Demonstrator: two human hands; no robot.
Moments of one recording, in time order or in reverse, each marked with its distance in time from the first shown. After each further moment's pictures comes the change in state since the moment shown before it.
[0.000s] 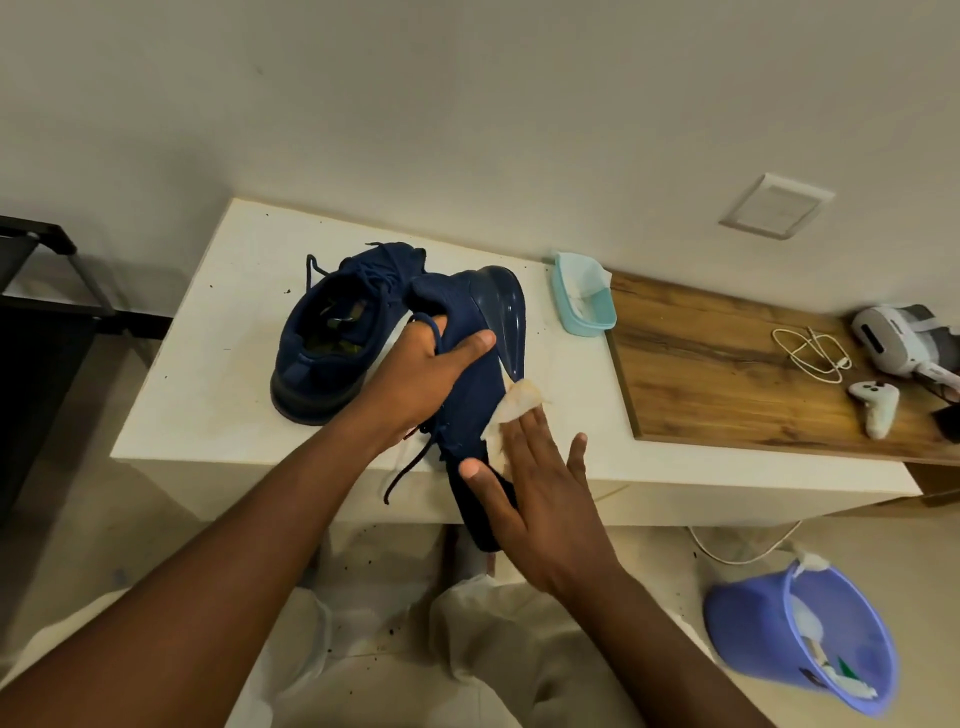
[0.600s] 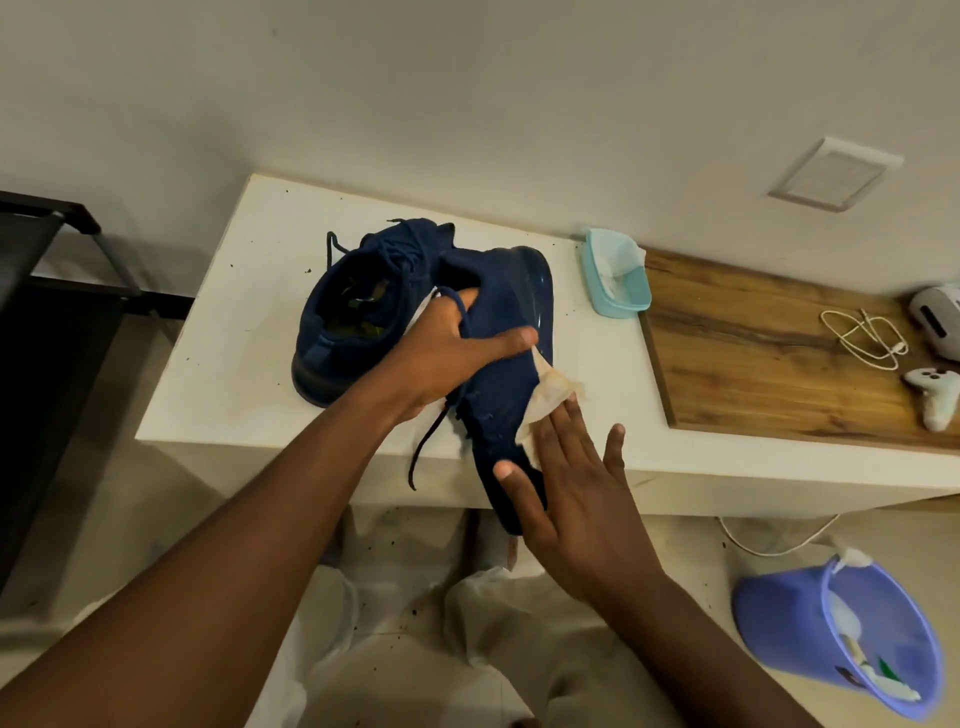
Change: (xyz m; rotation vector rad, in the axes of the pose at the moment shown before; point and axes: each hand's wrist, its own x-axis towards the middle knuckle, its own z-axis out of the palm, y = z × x) left_hand 0.009 0.001 -0.008 -0.012 -0.108 -0.030; right_hand -0.005 0.008 0.005 -0.125 -0.016 -0.019
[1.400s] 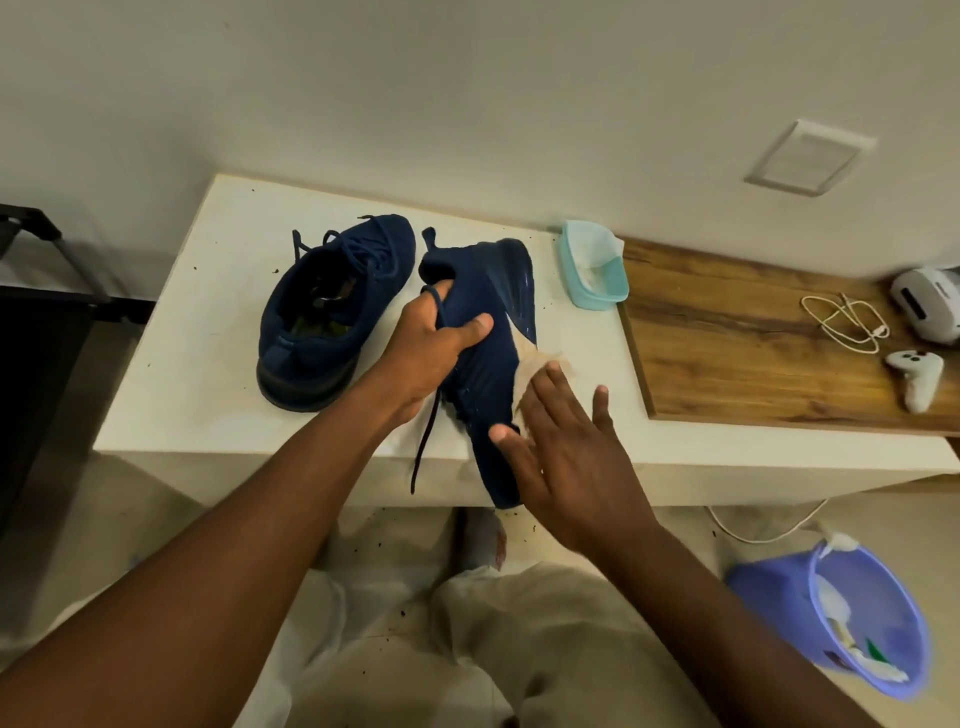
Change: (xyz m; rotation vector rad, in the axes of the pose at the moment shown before) left_hand 0.021 -0.023 0.020 -0.068 0.169 -0.020; right_hand 0.023 0.025 -0.017 -0.099 -0.004 -0.039
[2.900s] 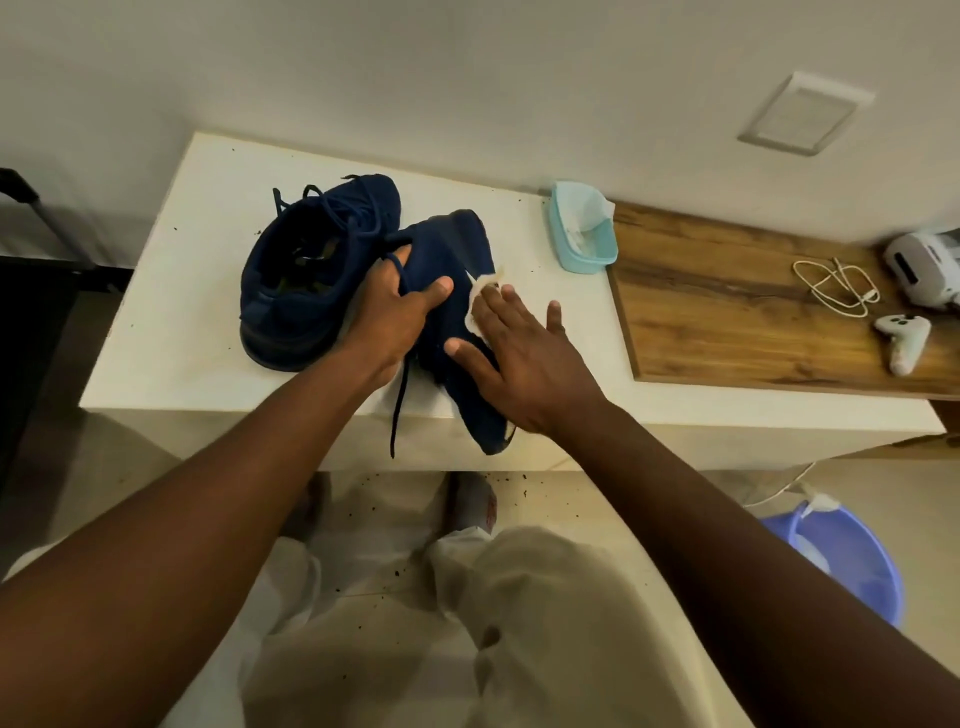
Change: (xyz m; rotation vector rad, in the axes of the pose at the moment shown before) left_hand 0.005 -0.023 -0.011 0.067 0.116 0.053; right_hand 0.055 0.003 -0.005 -0.037 -0.127 -0.044
